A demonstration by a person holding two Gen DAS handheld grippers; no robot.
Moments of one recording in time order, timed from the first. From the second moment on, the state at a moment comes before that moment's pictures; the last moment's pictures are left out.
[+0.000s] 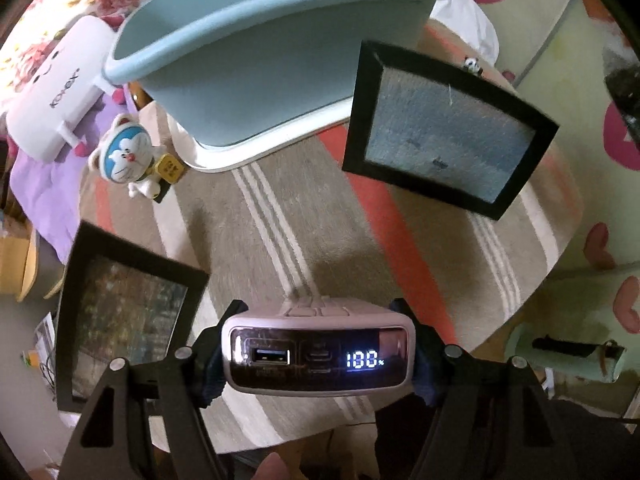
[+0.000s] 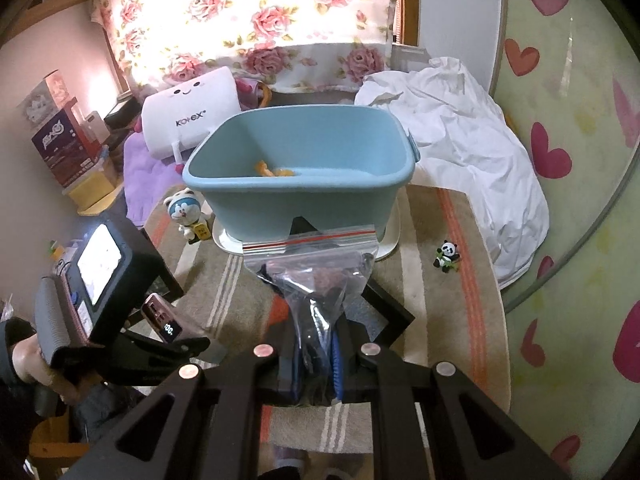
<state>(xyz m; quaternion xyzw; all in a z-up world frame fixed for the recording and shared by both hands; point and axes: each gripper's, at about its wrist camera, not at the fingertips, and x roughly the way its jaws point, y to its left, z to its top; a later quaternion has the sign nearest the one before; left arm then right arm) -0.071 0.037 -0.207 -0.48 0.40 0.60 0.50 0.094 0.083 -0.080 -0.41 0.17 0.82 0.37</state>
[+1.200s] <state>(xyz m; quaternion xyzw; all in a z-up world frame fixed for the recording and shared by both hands) -0.011 0.073 -0.042 -0.44 0.34 0.70 0.45 0.125 0.133 0.007 -0.36 0.14 0.86 0.33</state>
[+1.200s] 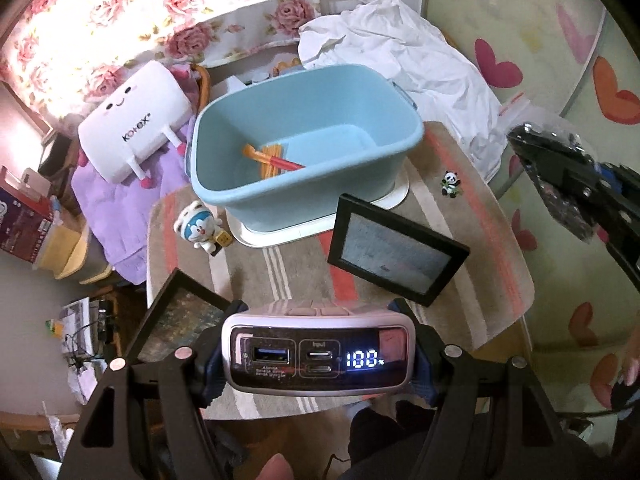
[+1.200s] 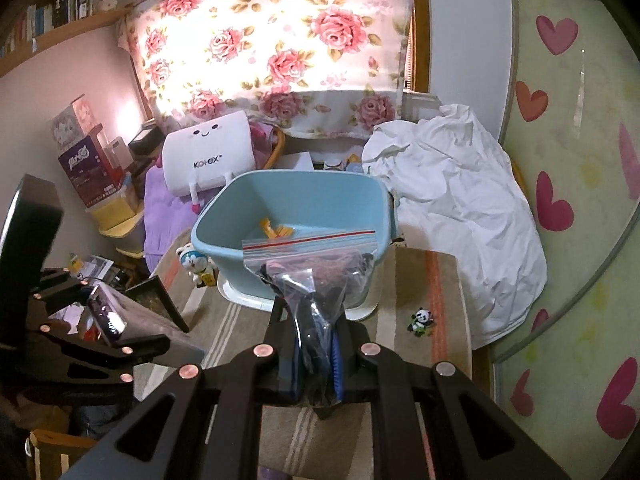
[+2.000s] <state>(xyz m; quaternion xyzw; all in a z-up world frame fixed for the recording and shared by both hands) 0.027 0.095 0.008 -0.43 0.32 0.73 0.43 0.146 0.159 0.041 -0.35 0.10 0.88 0.30</state>
